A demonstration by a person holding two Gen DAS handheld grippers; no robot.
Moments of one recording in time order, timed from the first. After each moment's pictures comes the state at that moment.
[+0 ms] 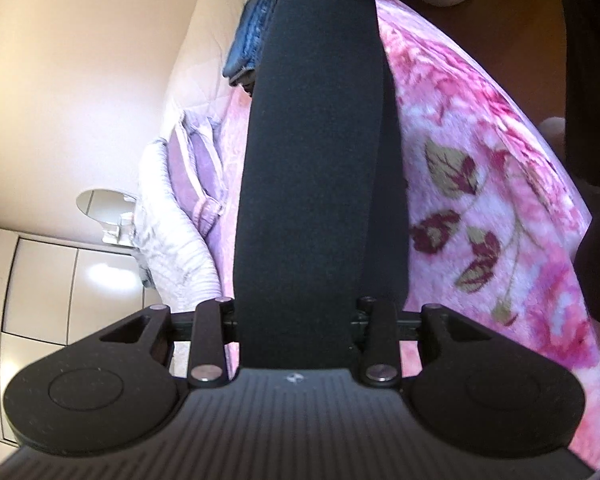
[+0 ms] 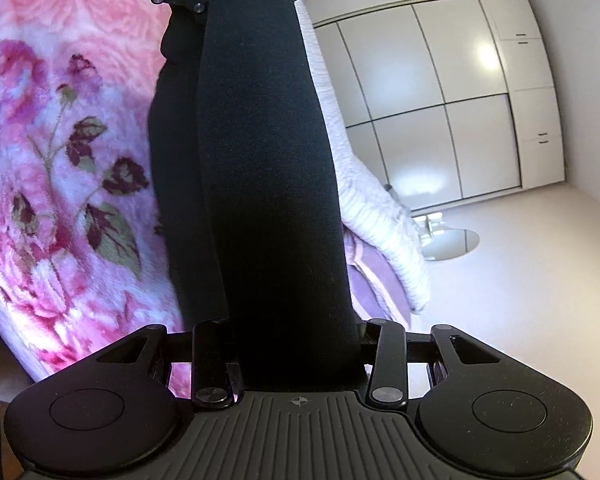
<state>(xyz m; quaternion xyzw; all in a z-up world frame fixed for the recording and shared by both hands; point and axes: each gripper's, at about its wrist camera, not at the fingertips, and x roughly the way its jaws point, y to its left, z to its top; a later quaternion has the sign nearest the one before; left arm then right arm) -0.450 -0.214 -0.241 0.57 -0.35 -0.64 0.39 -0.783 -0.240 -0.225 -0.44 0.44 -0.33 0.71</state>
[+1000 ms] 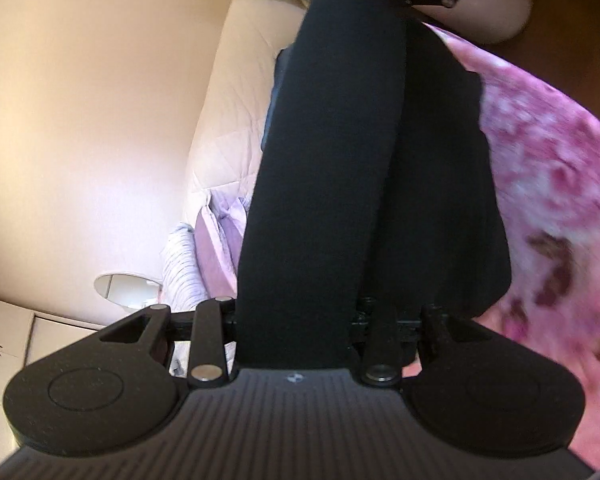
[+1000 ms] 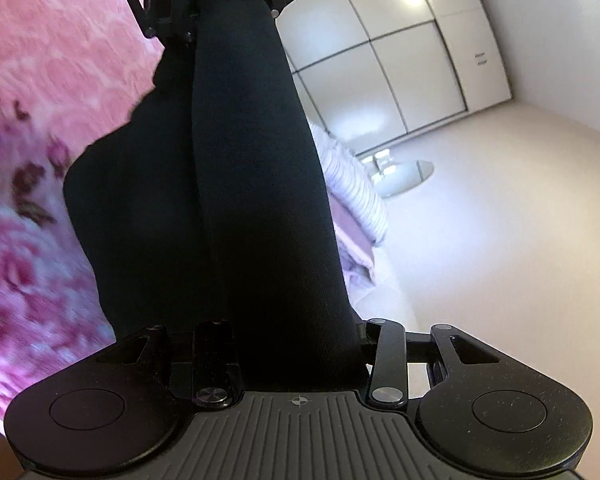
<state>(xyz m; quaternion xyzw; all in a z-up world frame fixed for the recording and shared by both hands) -0.571 -0.426 -0.215 0.50 -0.42 -0.67 0.35 -0.874 -0.426 -0.202 -0.37 0.40 -0.43 0.72</state>
